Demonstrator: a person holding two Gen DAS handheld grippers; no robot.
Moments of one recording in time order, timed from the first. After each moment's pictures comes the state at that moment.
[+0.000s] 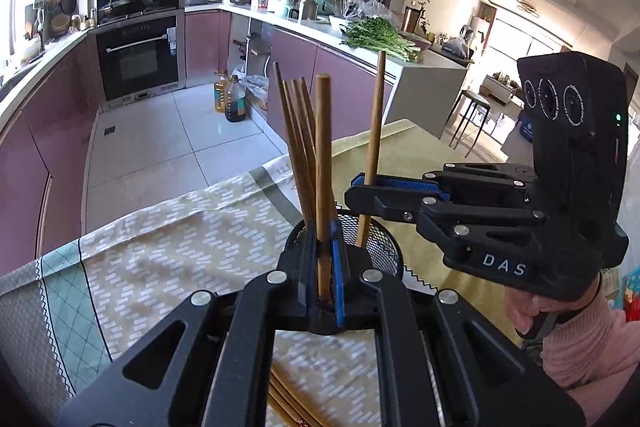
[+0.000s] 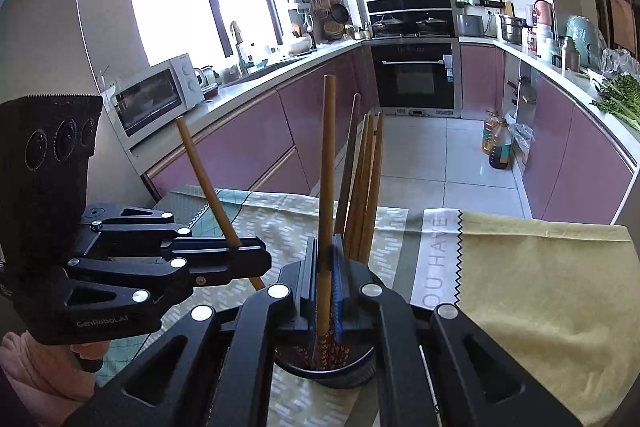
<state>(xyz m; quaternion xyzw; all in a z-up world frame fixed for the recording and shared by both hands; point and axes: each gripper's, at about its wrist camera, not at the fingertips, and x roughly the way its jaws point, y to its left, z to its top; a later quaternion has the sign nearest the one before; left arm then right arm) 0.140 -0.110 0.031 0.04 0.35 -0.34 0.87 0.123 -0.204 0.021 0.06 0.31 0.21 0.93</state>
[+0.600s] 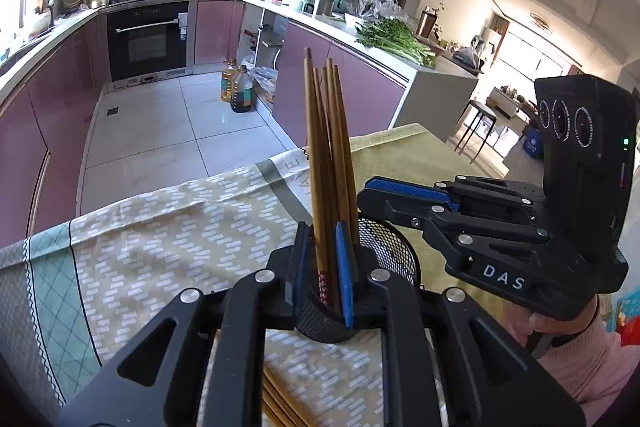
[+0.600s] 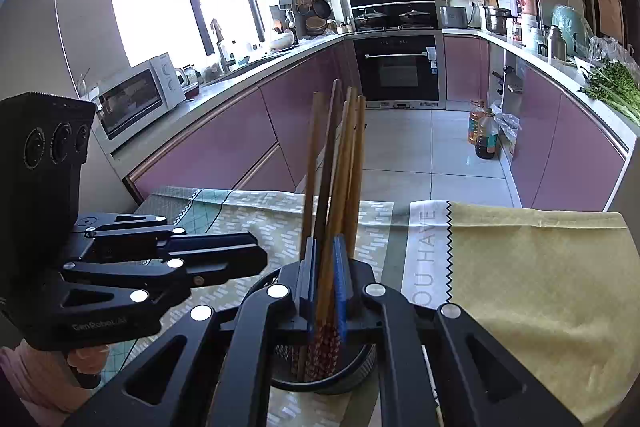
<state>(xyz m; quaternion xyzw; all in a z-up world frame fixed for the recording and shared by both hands) 0.160 -0.100 0.015 0.01 0.36 -0.33 0.87 0.132 -0.206 0.012 0.07 0.32 0.17 0.93</state>
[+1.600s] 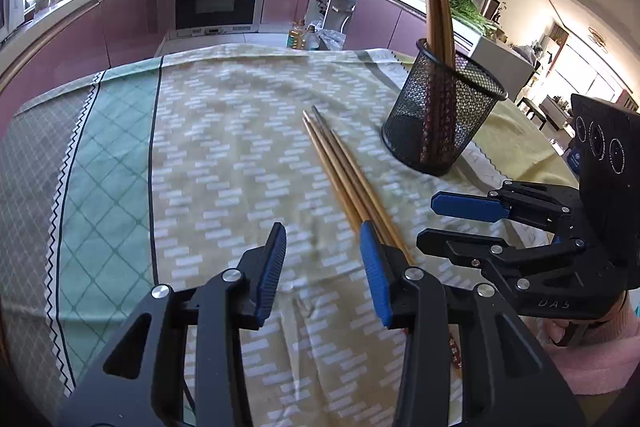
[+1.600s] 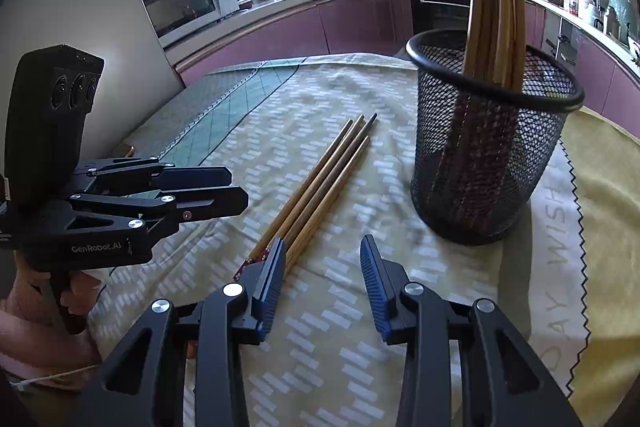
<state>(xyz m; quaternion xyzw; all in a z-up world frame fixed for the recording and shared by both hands) 0.074 0.000 -0.097 -0.01 0.42 -0.22 0.88 0.062 -0.123 -0.079 0.02 0.41 0.26 0.88</state>
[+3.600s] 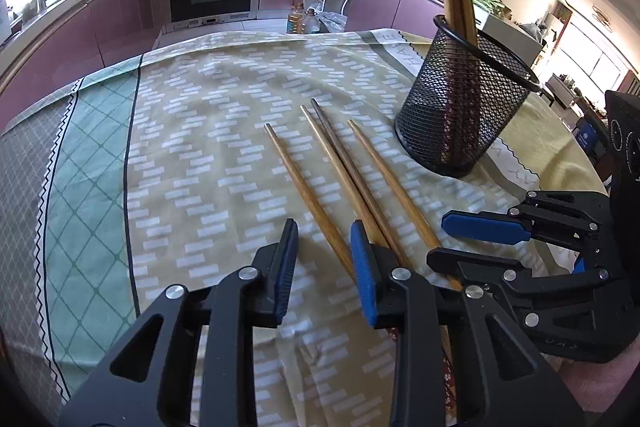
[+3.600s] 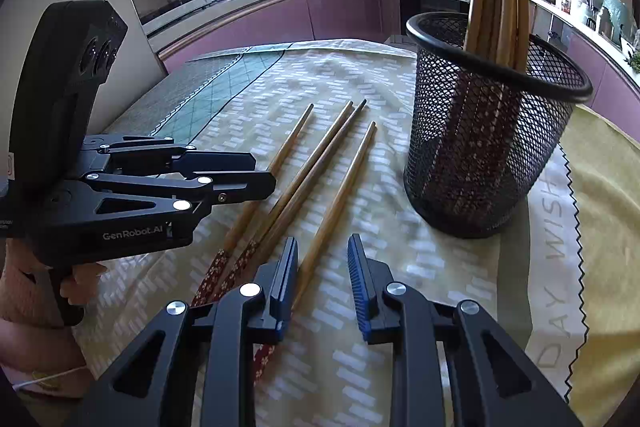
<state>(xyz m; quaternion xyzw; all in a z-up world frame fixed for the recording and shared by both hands) 0.107 -0.023 -0.108 0.02 0.44 -0.22 0.87 0.067 -0.117 -0.086 0.00 0.43 0.22 0.88</state>
